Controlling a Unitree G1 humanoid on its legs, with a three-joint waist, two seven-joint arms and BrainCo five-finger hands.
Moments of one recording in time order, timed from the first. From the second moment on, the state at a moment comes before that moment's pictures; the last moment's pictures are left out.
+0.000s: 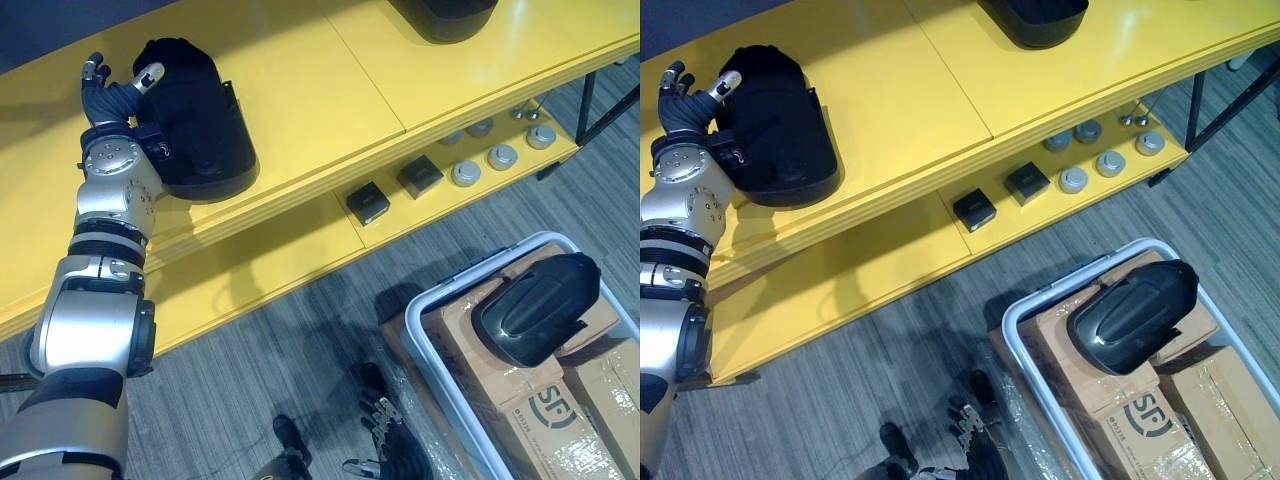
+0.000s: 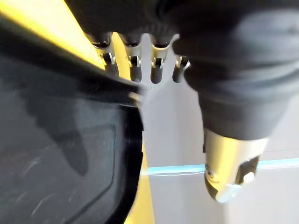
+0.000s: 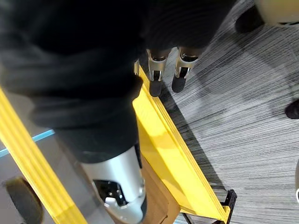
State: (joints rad) left arm -1.34 0.67 -0.11 1.00 -0.56 0.00 0.35; right arm 0.59 -0.15 0.45 -0.21 0.17 -0.19 0.03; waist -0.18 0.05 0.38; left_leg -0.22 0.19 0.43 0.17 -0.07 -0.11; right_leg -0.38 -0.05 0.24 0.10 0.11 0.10
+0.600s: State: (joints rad) left arm -0.45 0.26 0.04 -0.12 -0.23 -0.23 0.58; right arm 0.48 -0.09 0.27 -0.06 0.08 -0.20 0.00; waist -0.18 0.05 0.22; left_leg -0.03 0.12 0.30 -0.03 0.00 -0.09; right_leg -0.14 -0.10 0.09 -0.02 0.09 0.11
